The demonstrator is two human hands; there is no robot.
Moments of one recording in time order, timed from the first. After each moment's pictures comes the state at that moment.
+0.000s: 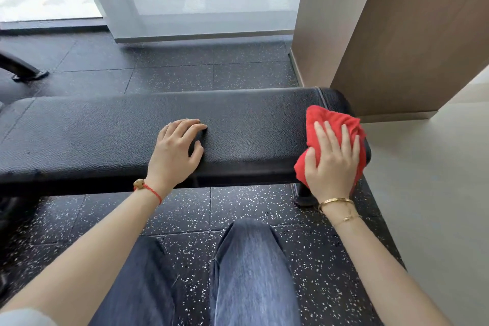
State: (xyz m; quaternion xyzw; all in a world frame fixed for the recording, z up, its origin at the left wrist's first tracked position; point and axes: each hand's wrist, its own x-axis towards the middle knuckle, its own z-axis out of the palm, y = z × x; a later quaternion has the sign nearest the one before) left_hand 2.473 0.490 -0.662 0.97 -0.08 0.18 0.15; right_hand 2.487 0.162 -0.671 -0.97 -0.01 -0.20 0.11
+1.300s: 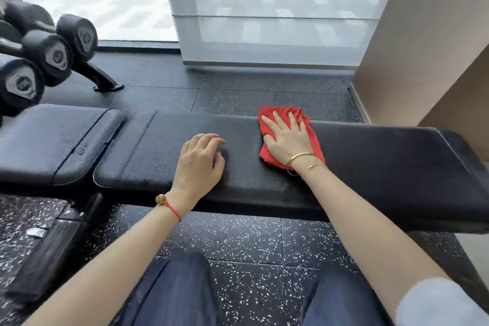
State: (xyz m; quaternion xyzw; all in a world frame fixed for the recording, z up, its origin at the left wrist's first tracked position) left_hand 2.445 0.694 -0.650 0.96 0.02 0.22 0.15; right_hand 2.573 0.498 -0.639 -0.98 -0.20 0.02 0.09
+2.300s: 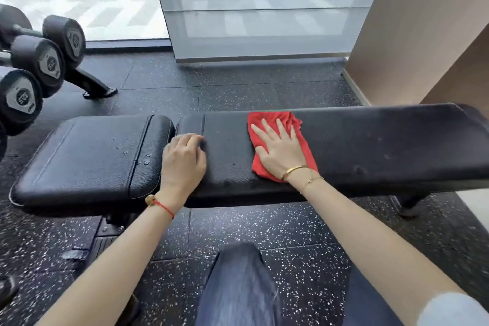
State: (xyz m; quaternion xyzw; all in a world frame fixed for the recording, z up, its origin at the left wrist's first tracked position) left_hand 2.417 0.889 -0.651 0.96 0.05 0.21 0.16; right_hand 2.477 0.665 -0.633 -0.98 -0.17 0.01 0.09
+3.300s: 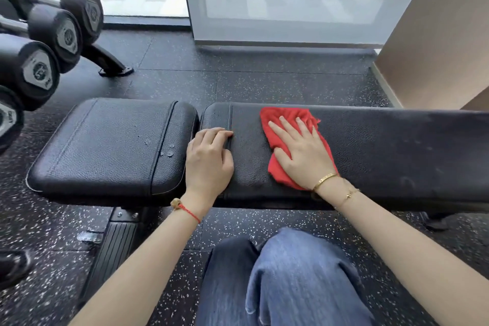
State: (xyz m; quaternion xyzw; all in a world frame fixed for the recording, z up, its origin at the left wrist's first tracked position) left_hand 2.420 0.896 -0.663 0.95 0.05 0.23 0.22; right_hand 2.479 0.689 -0.641 -0.97 -0.22 -0.02 0.07
